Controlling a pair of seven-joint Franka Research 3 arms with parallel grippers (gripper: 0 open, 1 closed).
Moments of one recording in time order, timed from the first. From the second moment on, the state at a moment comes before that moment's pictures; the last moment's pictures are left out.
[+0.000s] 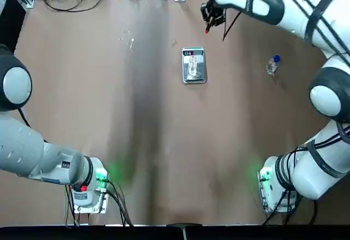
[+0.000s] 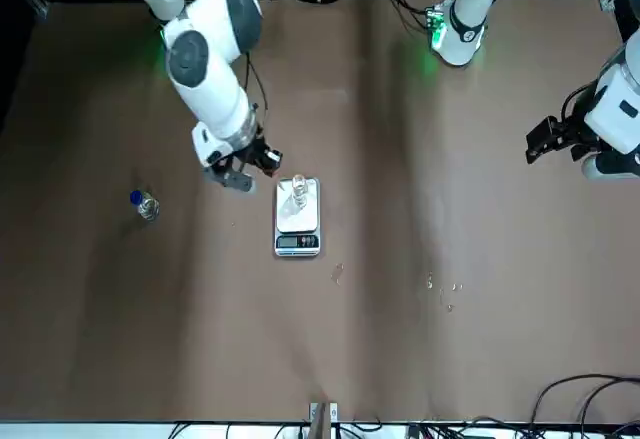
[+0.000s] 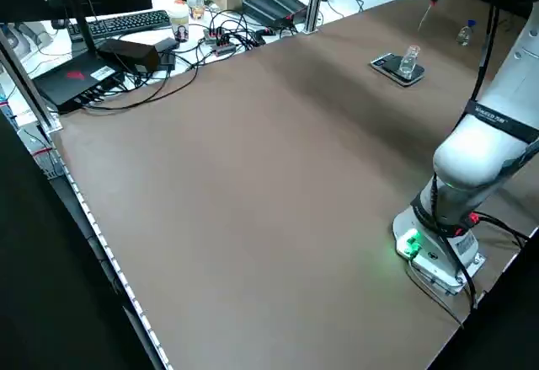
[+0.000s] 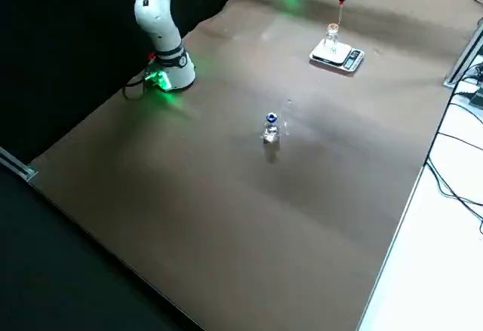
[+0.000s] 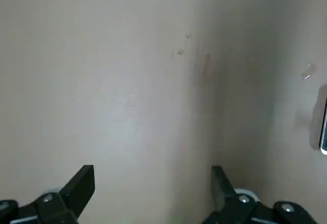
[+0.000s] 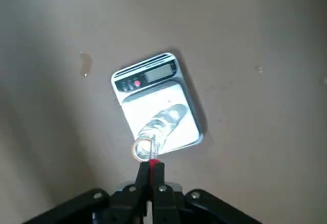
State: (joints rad) left arm -0.14 0.08 0.03 -1.49 0.00 1.57 -0.14; right arm 0.68 0.23 -0.14 -1.68 0.22 1.97 0.81
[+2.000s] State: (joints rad) left arm -0.37 0.32 -0.07 -1.41 0.01 1.83 -0.32; right arm 0.03 0.05 -0.14 -2.03 -0.02 2.01 0.10
